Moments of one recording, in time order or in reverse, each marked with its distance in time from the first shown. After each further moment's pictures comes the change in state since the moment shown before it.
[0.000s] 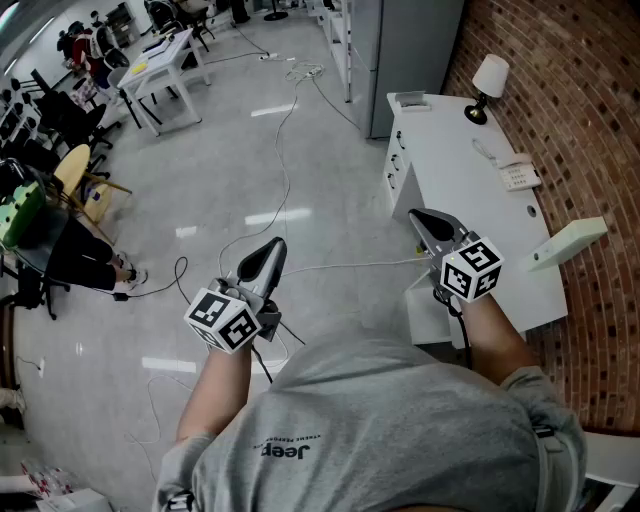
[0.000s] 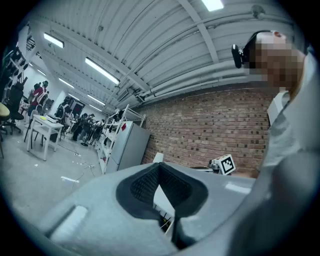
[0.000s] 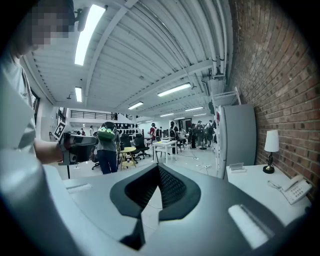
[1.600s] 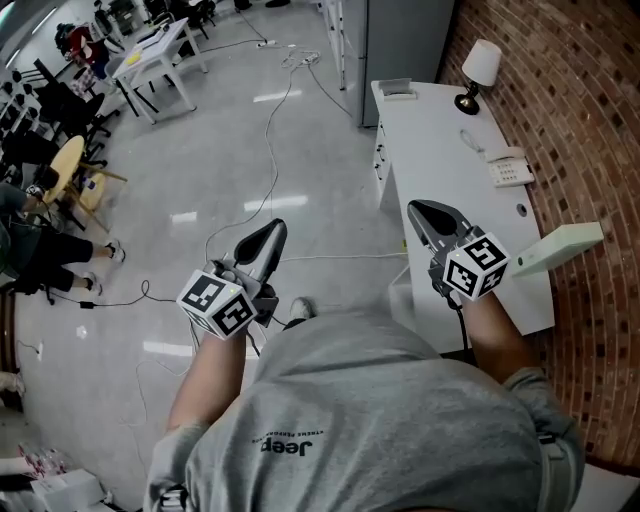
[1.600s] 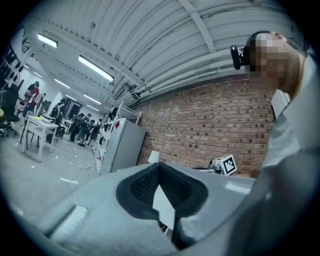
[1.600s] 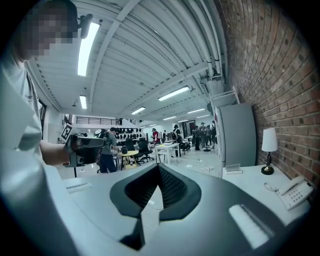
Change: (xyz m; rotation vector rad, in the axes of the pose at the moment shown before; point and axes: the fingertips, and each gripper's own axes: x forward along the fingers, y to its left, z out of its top) left arm 0.116 -0.074 -0.022 0.037 0.018 -0.007; right arm -0.063 -0.103 -0.006 0.021 -0.042 0.067
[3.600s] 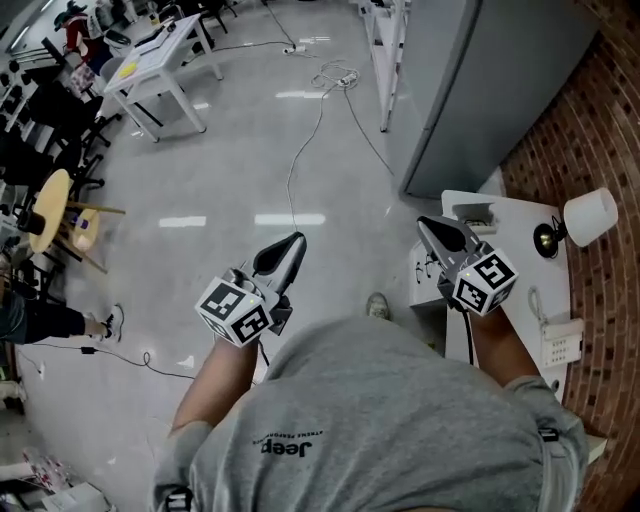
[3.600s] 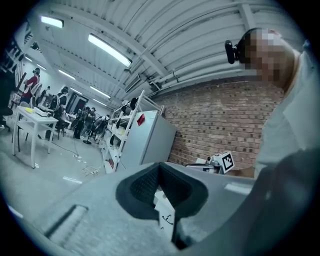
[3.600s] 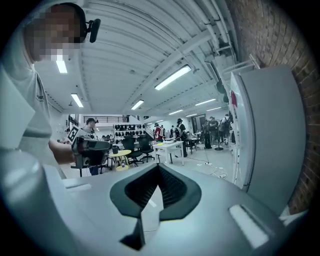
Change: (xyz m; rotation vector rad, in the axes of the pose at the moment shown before) left arm 0.380 0.515 0.085 -0.048 0.035 0.051; right arm 0.546 -0.356 0.079 -0.003 0.051 0.142
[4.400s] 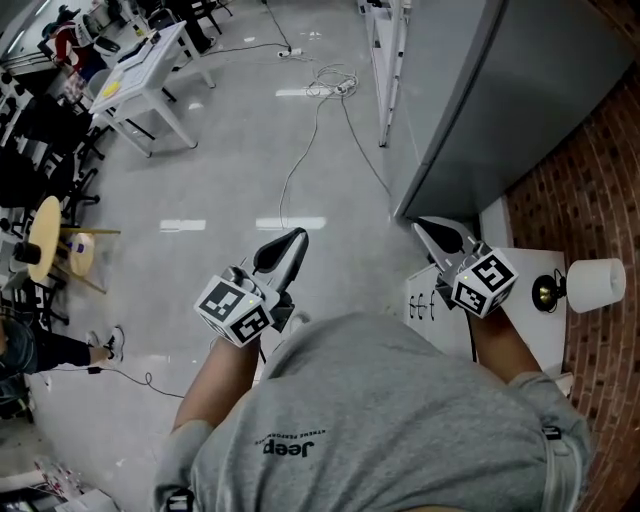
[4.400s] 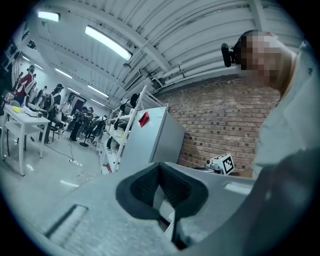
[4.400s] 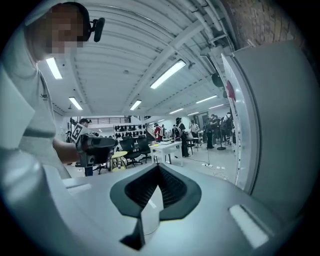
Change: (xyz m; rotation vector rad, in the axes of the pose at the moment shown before) left arm 0.194 0.098 0.061 0.001 -0.012 -0.002; right arm 0.099 -0.182 0.045 0.011 0.009 0.053
